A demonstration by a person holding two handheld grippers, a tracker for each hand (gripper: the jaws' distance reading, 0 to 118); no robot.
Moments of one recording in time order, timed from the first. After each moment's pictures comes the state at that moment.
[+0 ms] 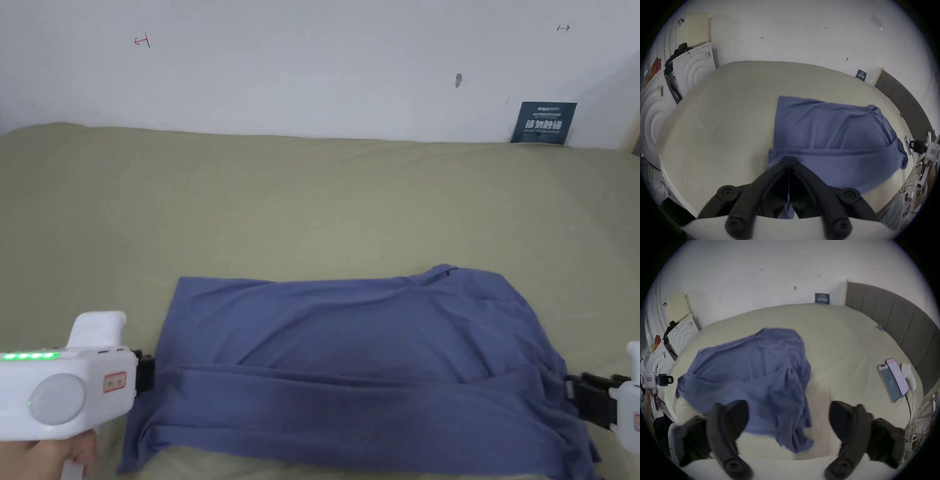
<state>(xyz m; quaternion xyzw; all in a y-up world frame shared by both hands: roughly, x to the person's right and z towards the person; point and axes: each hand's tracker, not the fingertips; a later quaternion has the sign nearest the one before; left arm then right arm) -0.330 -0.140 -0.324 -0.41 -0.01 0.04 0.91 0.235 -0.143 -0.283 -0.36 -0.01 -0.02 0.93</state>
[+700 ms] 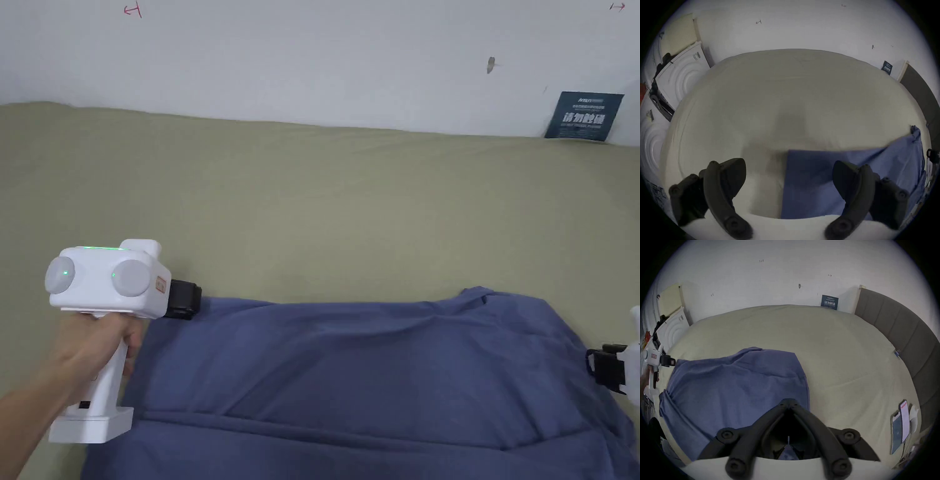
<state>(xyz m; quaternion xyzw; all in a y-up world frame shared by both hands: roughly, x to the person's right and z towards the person) -0.331 -0.186 -0.548 -0.47 0.05 0.00 0.88 0.239 -0.179 -0.439 -0.40 -0.01 0.01 0.91</state>
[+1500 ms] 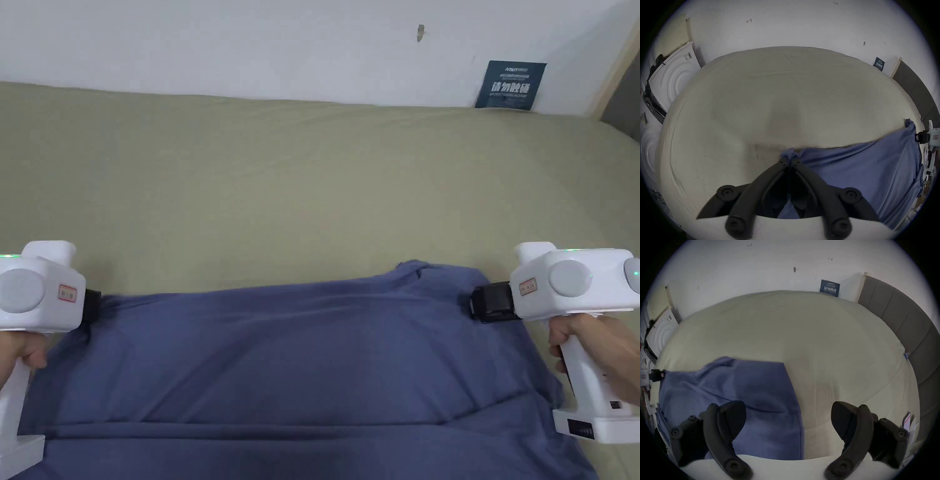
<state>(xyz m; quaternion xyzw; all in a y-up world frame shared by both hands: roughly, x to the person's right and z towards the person) -0.318 -0.204 -0.543 -0.48 0.00 0.00 0.88 0.263 -0.220 -0.543 -0.50 -0.05 0.03 0.86</state>
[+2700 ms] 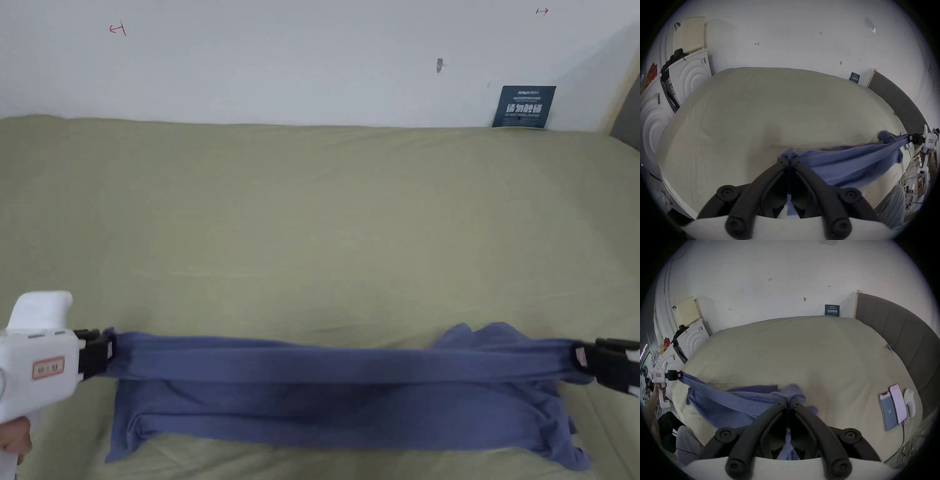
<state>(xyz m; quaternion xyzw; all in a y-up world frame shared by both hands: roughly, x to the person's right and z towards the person) -0.361 -0.126 -0.294 -0.40 -0.05 0.03 0.92 0.271 -0.130 -0.253 -0.37 0.06 -0.05 0.93</state>
